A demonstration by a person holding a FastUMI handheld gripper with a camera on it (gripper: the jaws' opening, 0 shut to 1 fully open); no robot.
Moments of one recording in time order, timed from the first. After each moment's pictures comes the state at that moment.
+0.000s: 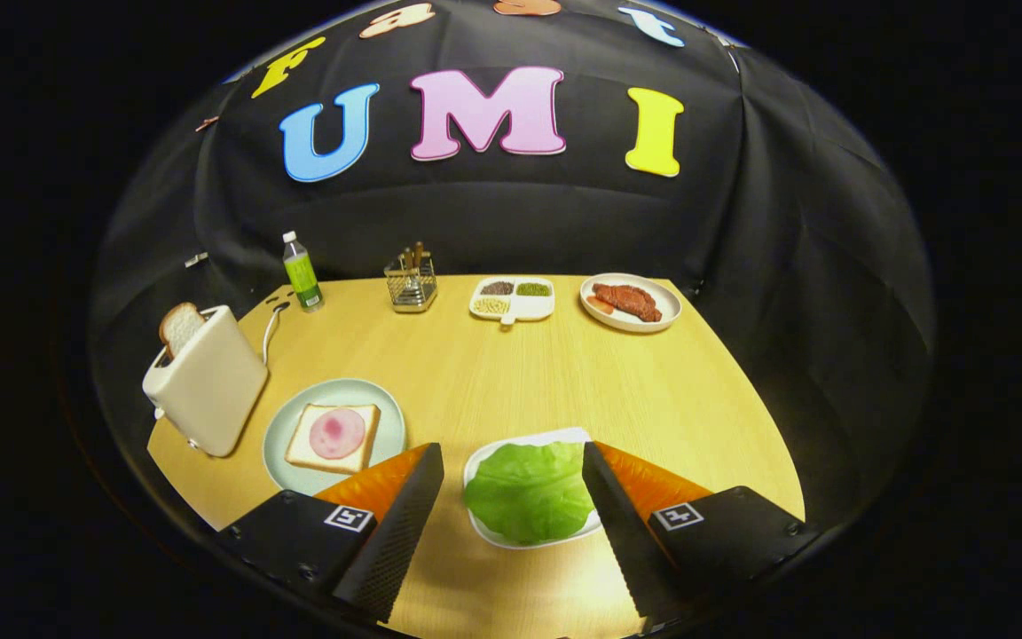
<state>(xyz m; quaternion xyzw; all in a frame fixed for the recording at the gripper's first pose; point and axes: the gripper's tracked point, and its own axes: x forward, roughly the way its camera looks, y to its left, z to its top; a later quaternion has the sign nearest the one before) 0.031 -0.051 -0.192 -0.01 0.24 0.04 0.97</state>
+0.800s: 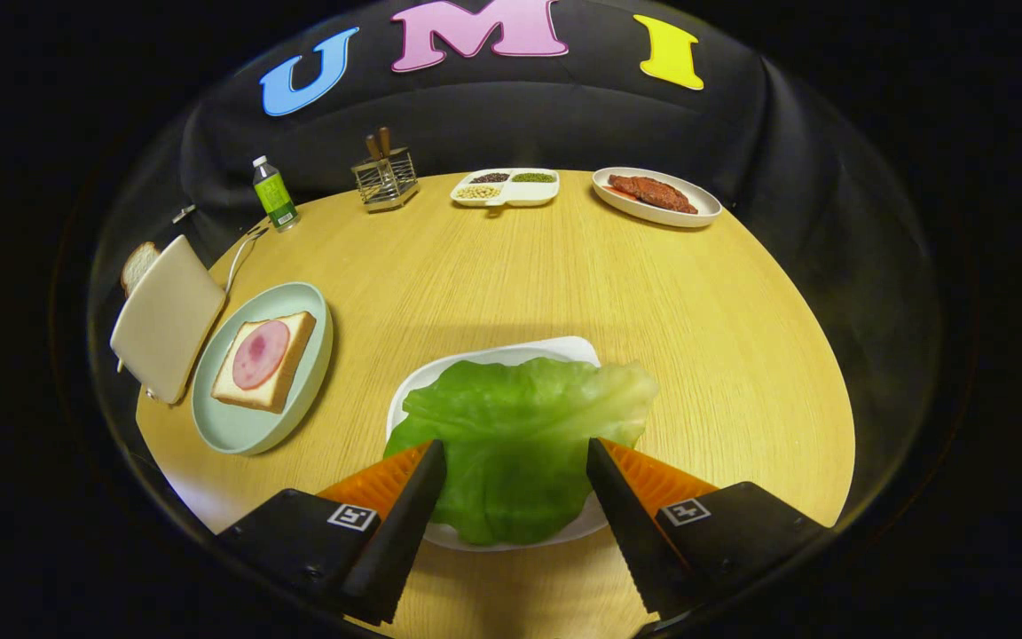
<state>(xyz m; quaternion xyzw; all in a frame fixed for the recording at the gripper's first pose) 0.057 -0.066 -0.294 0.00 0.35 0.07 0.94</state>
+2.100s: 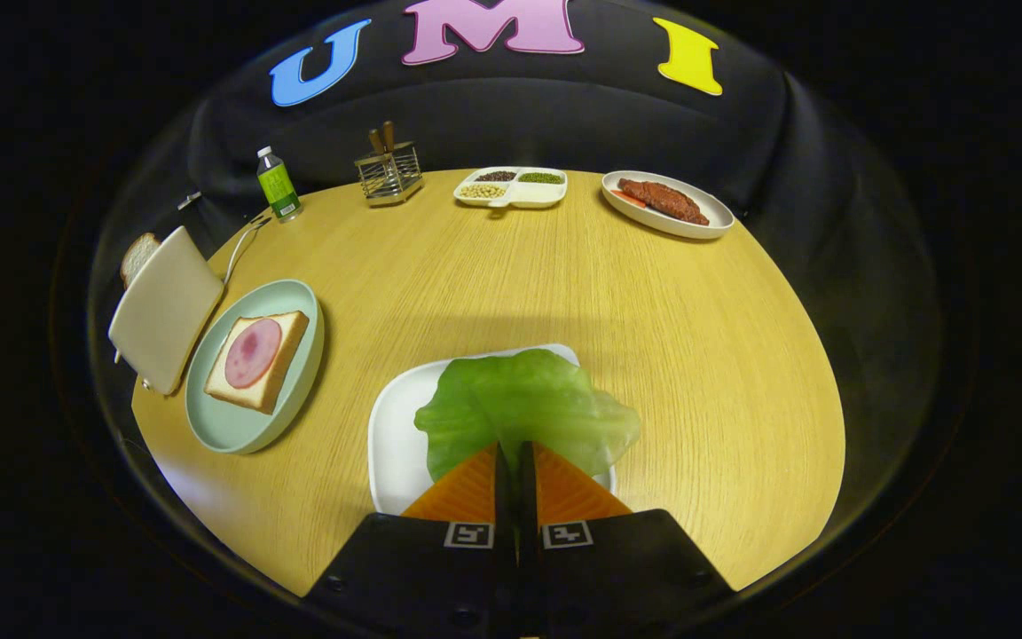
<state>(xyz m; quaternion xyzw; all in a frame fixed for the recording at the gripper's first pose) 0.076 -0.081 -0.283 -0.04 0.35 0.07 0.93</state>
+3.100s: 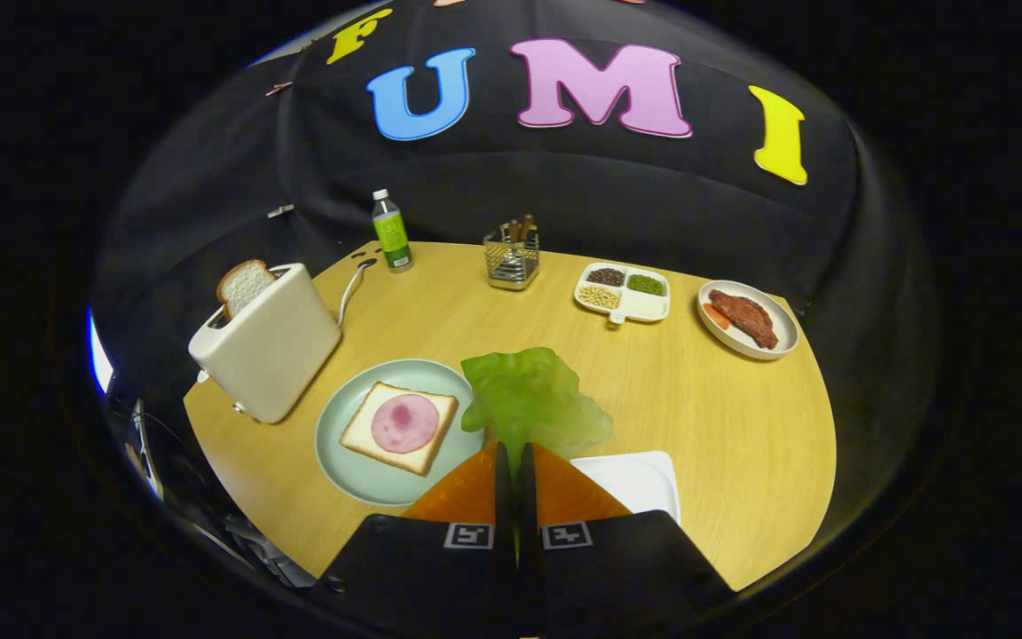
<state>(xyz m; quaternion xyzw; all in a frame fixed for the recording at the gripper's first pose) 0.056 0.045 -0.179 -0.06 0.27 0.22 0.94</state>
